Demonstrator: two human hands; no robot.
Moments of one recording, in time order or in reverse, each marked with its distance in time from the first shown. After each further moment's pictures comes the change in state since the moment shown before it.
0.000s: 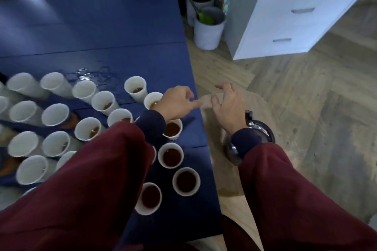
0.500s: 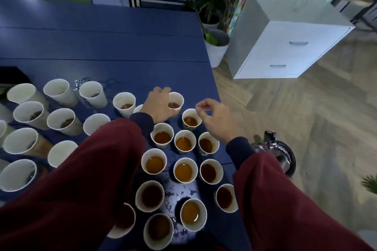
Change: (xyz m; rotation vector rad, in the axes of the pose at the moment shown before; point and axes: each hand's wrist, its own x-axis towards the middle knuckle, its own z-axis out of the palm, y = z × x) left_hand 0.020 -0.162 -0.112 0.174 0.110 0.024; right_hand -0.007 -0.155 0.067 0.192 -0.239 -0.012
